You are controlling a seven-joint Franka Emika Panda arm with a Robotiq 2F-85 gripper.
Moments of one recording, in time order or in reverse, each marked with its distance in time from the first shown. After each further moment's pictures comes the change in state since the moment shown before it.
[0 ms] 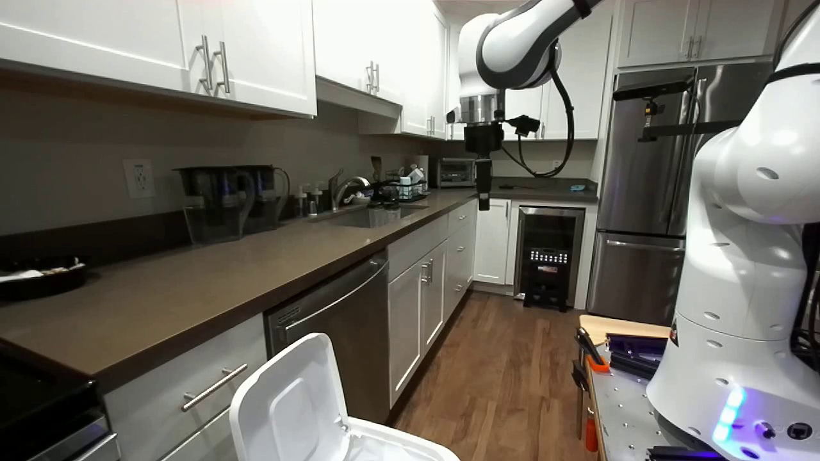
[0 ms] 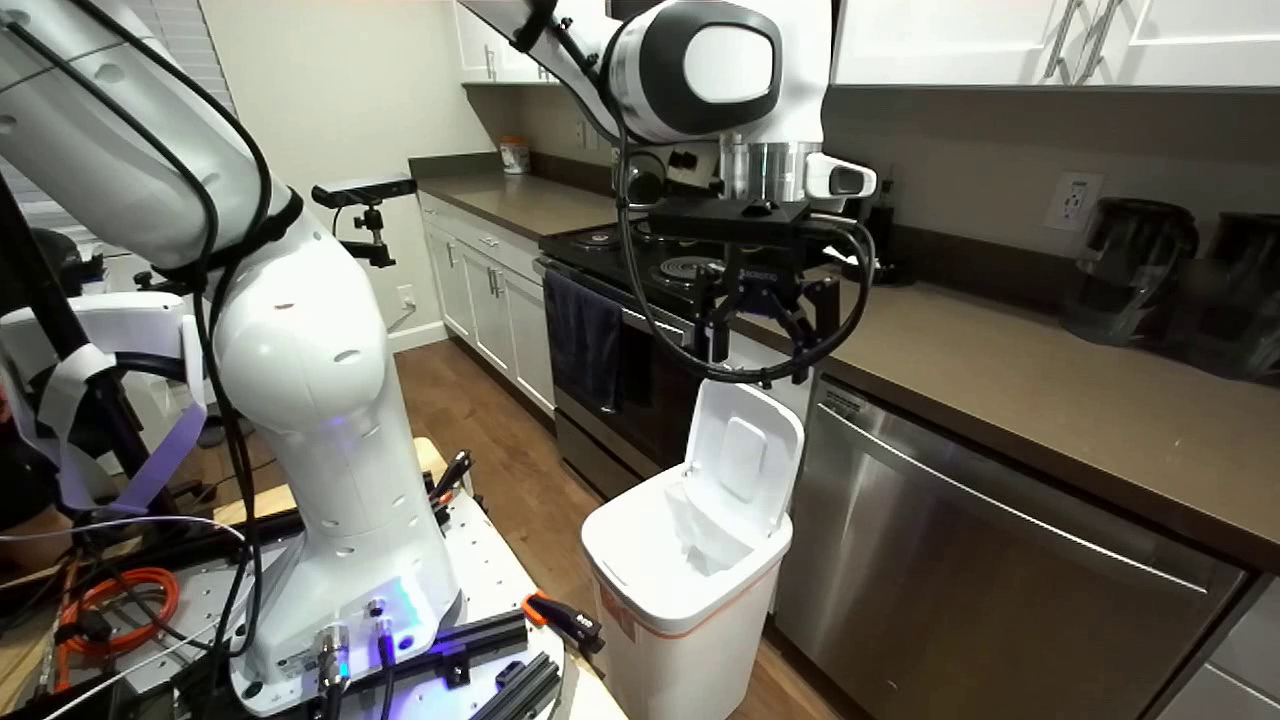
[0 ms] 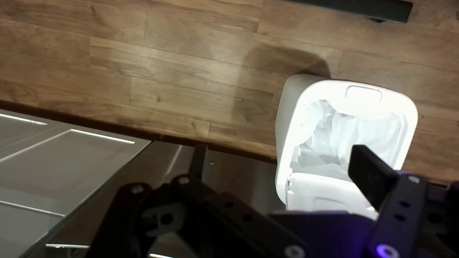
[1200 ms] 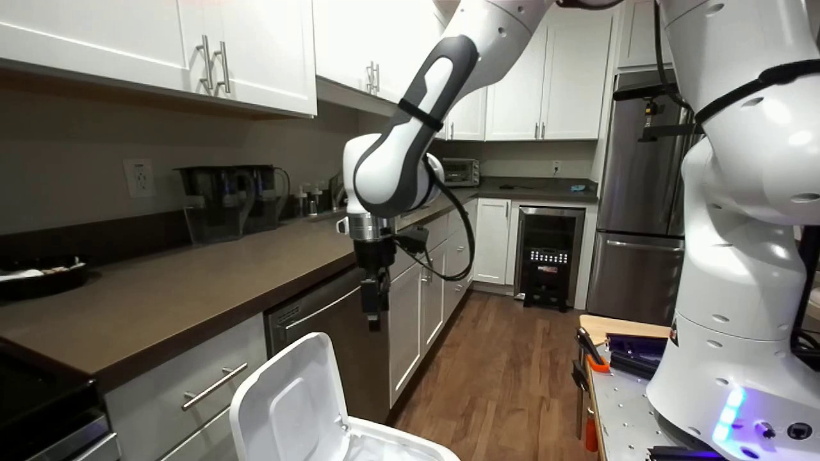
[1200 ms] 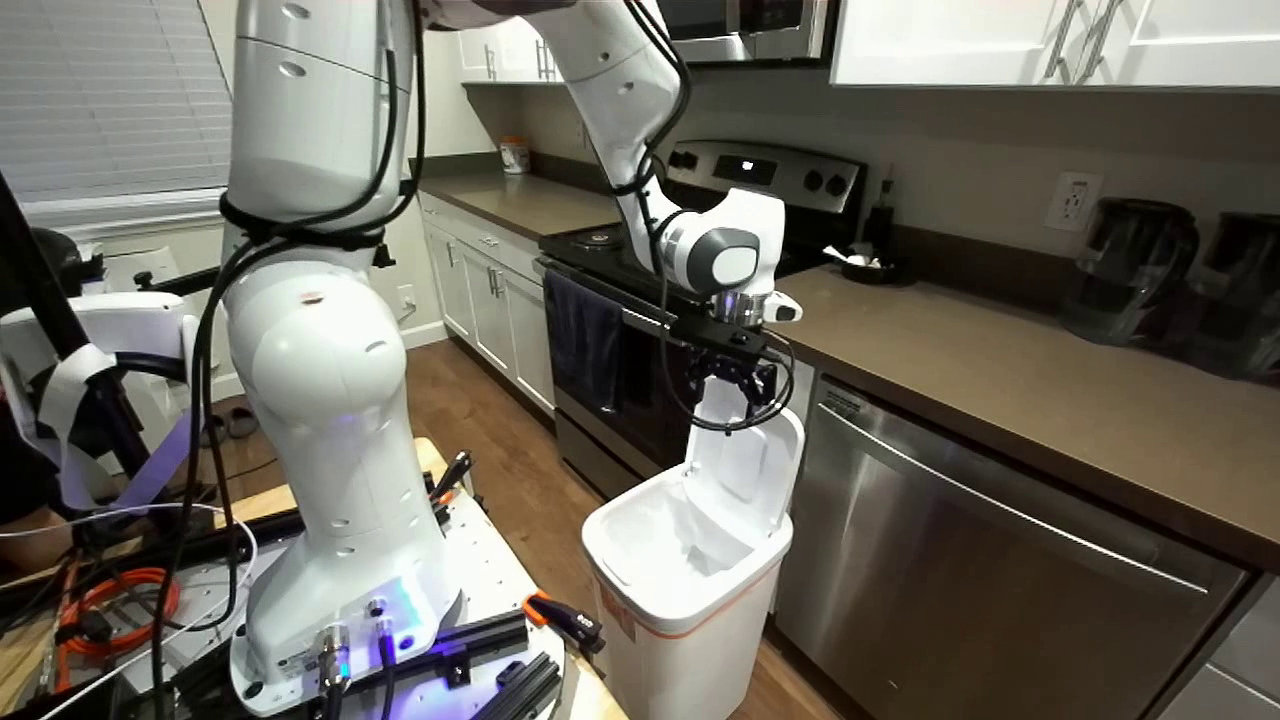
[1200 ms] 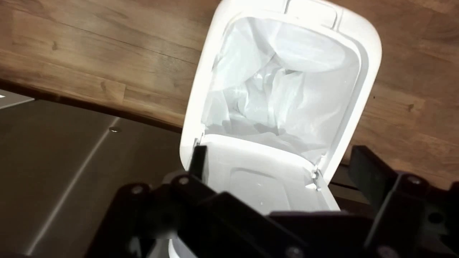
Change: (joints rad) arm 0.152 0.775 0.253 0.290 0.323 0.413 0.074
